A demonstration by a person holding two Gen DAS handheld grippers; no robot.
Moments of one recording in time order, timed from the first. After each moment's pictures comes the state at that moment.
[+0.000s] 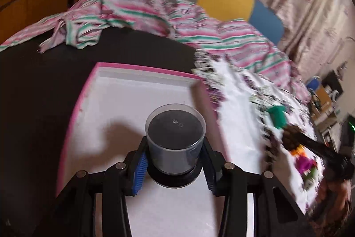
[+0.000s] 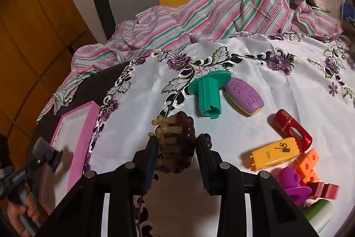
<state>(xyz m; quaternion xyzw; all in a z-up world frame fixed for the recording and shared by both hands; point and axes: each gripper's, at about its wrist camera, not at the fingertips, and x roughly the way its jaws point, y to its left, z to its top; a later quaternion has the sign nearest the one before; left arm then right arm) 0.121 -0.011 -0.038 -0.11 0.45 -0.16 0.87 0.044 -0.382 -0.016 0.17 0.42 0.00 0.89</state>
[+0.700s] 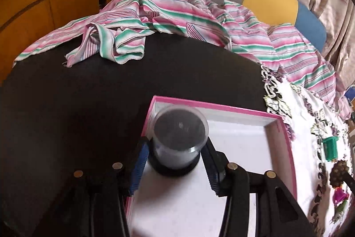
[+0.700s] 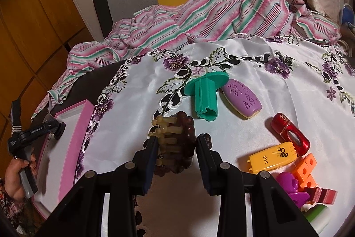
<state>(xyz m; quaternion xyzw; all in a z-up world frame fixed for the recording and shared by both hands) 0.197 0.029 -0.054 -0.07 0.46 -0.04 0.89 0.049 -0.382 -0.019 0.15 0.42 -0.01 0.90</state>
